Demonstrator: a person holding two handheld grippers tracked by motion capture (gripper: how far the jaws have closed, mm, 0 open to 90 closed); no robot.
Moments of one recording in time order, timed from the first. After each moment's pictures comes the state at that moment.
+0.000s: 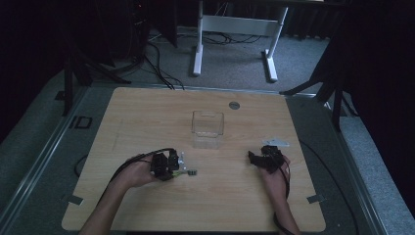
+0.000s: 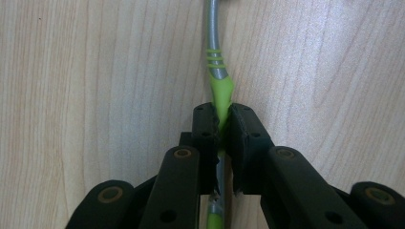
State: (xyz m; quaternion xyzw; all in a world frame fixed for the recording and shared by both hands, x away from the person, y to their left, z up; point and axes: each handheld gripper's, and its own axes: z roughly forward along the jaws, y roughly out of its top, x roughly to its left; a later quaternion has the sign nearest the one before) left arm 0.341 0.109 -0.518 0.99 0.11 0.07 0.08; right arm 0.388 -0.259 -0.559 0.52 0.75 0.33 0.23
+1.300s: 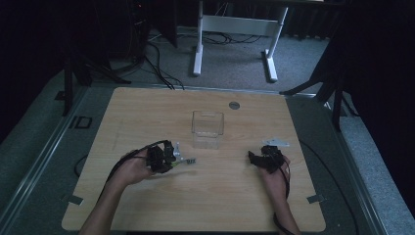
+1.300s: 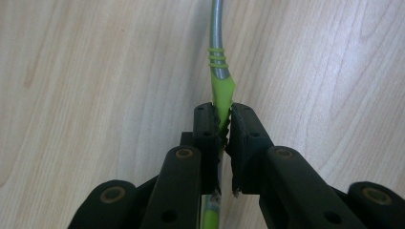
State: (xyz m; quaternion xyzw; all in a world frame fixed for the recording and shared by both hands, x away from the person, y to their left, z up) left arm 0.344 0.120 -0.491 0.97 0.16 0.11 0.12; right arm 0.388 -0.259 -0.559 0.52 0.75 0.33 0.23
